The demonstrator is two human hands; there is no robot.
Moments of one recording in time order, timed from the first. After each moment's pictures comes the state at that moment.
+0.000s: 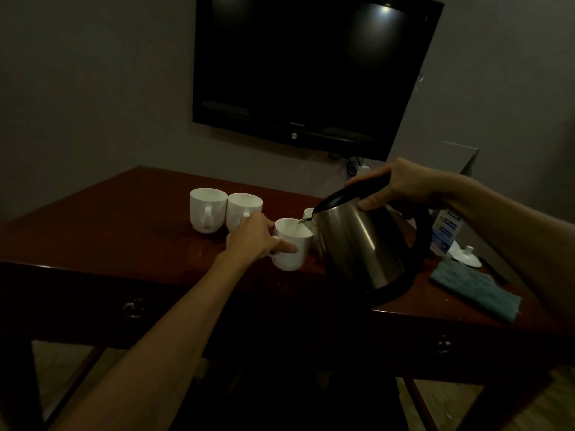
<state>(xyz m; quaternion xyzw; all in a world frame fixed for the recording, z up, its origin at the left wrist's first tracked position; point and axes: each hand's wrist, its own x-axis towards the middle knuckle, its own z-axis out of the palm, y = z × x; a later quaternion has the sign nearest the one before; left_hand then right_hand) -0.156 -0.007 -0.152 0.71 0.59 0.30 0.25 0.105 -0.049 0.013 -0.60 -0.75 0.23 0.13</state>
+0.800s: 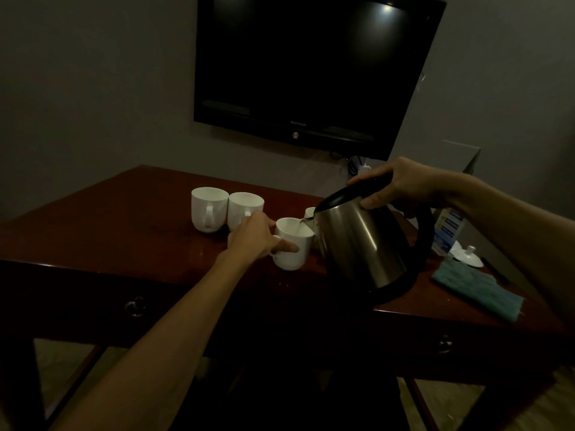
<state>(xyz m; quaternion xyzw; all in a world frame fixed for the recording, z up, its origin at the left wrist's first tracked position) -0.156 -0.010 -0.150 0.71 0.59 0.30 0.26 0.102 -0.054 0.015 -0.60 -0.75 0.22 0.13</state>
